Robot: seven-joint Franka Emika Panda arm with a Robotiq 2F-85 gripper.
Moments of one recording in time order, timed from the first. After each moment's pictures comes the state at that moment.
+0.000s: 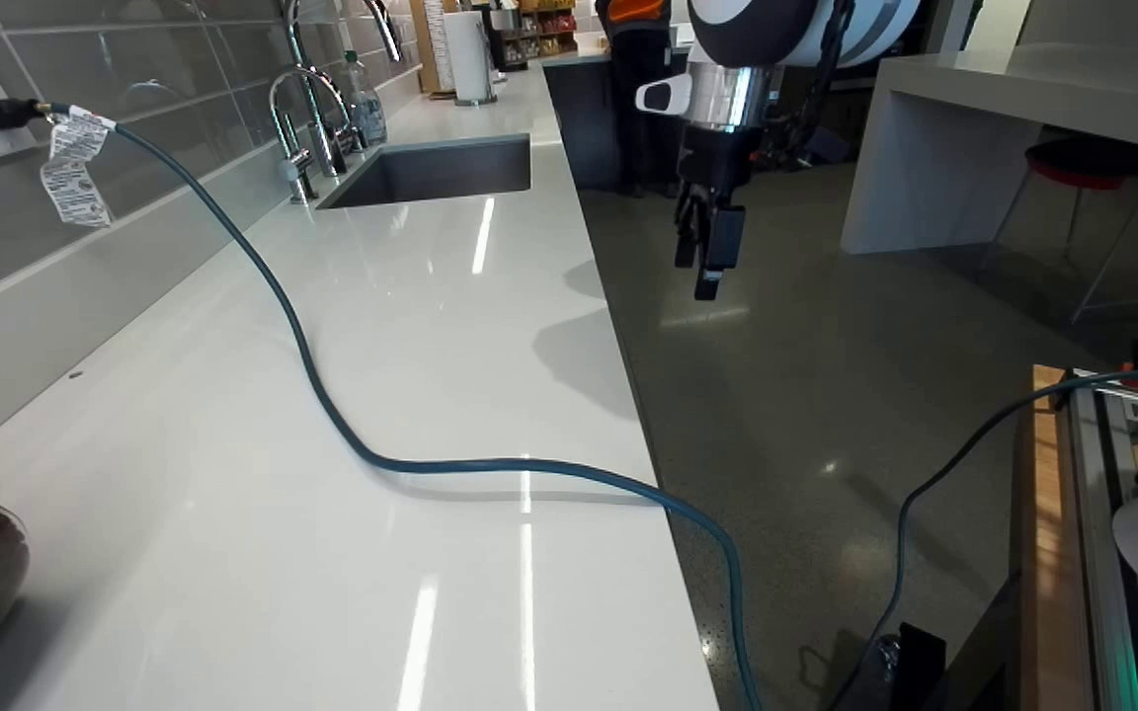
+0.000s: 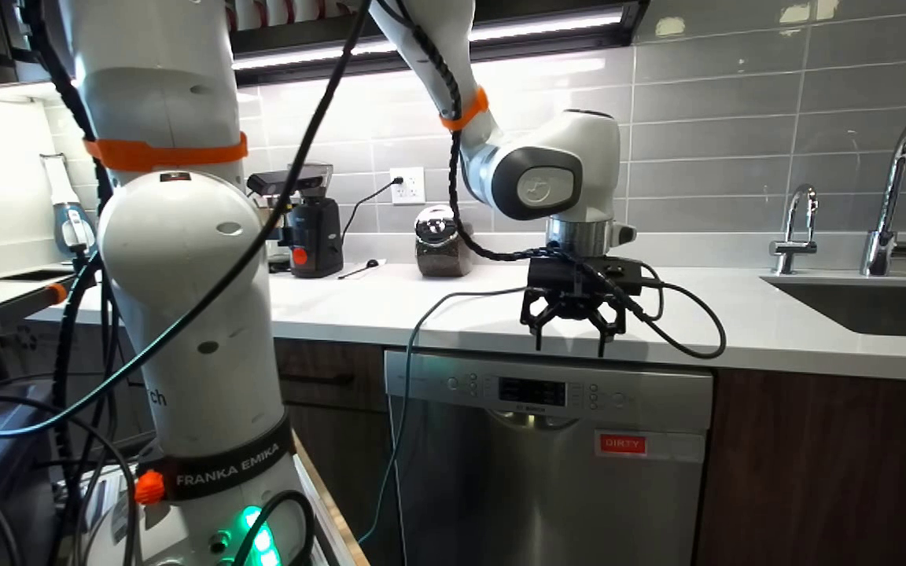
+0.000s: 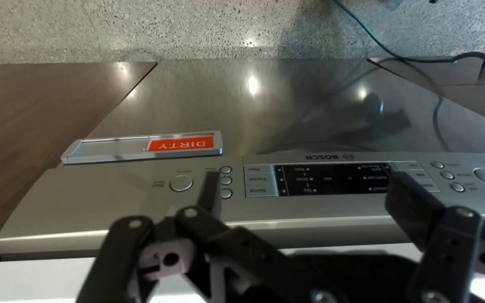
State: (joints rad) arm -0.06 0.00 -0.10 -2.57 0.26 2.63 -1.09
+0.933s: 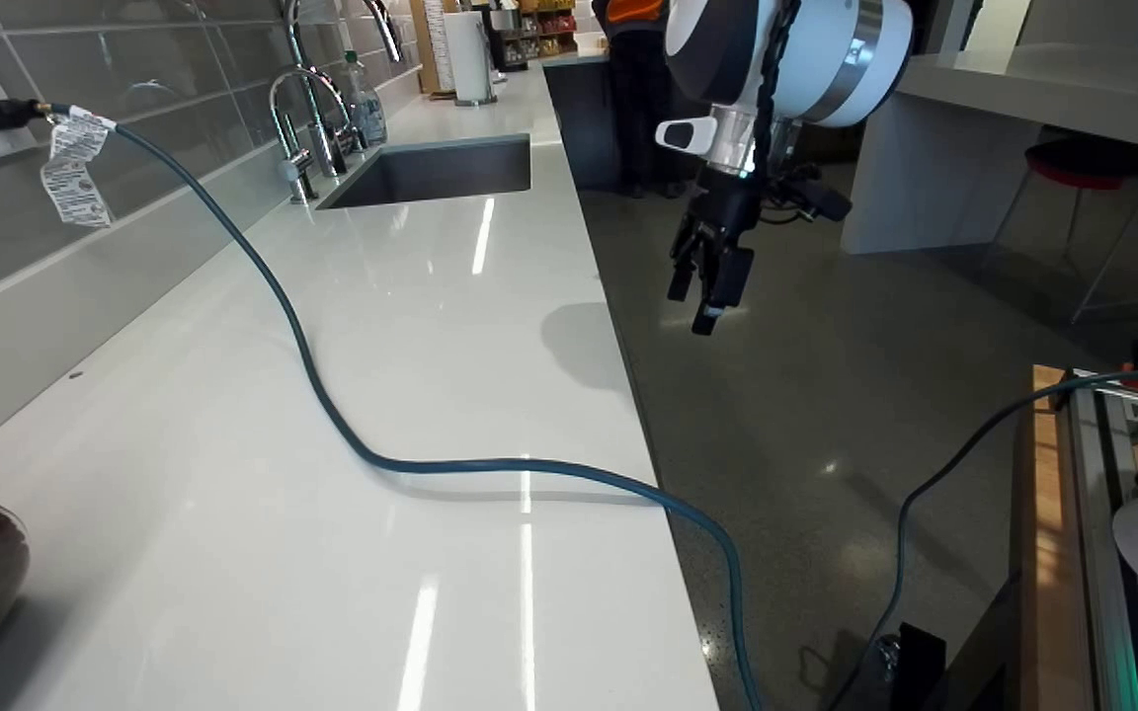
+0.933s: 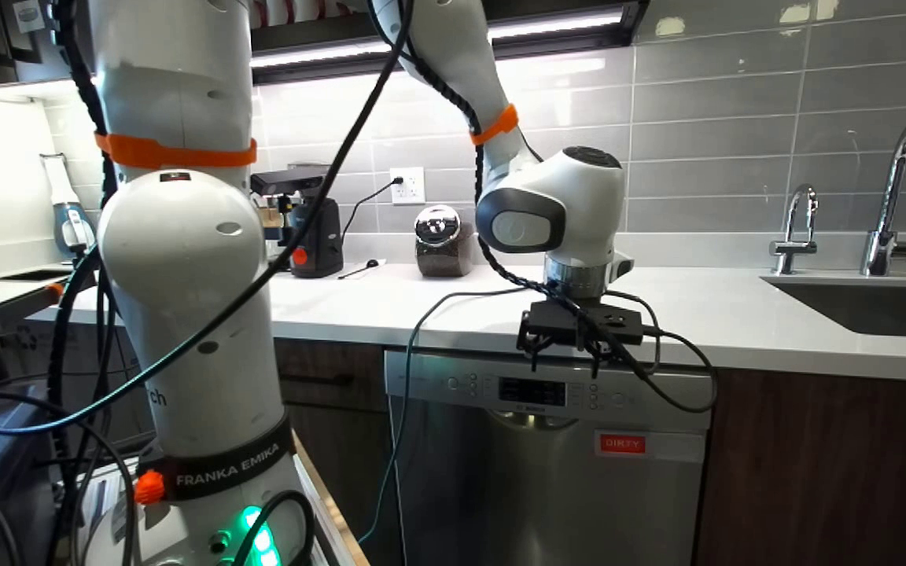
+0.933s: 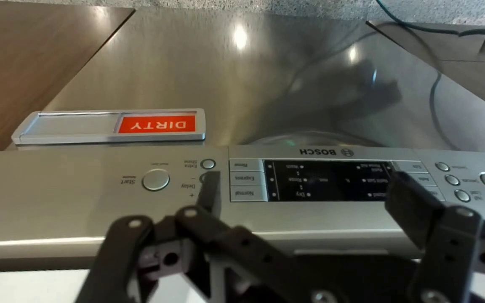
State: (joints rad) arm -0.06 0.09 -0.07 -2.59 0.74 2.73 -1.59
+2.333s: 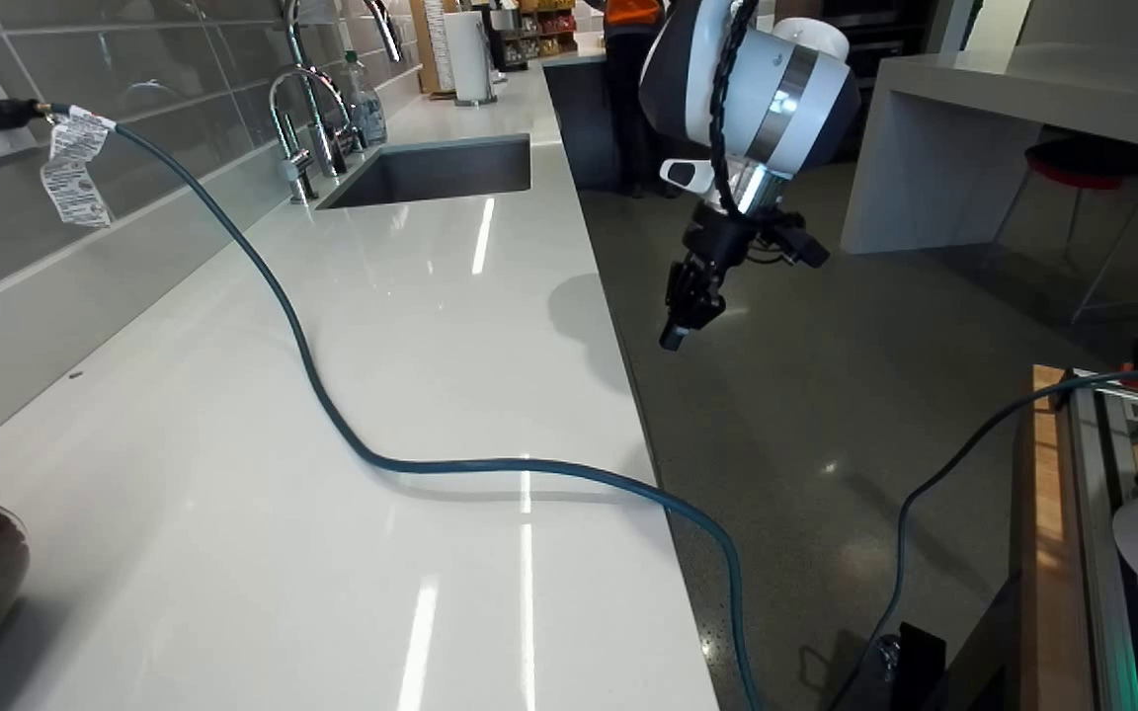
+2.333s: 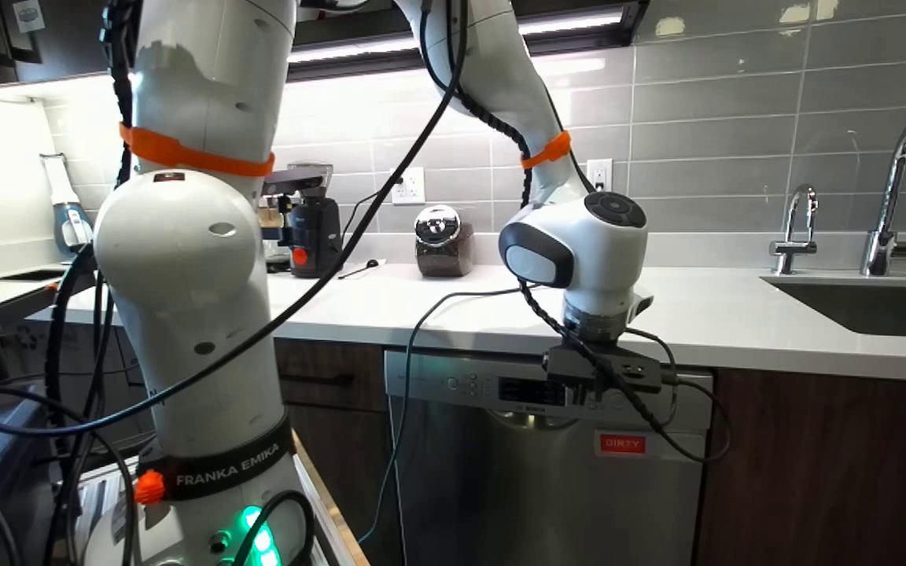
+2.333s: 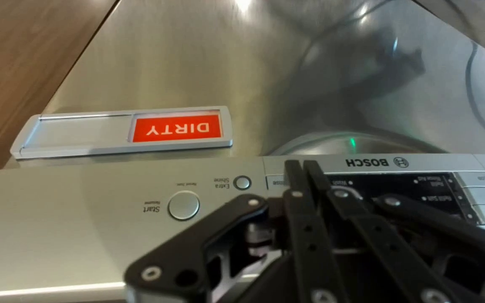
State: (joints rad) arm -0.10 0.28 -0.06 -2.46 1.14 2.73 -1.97
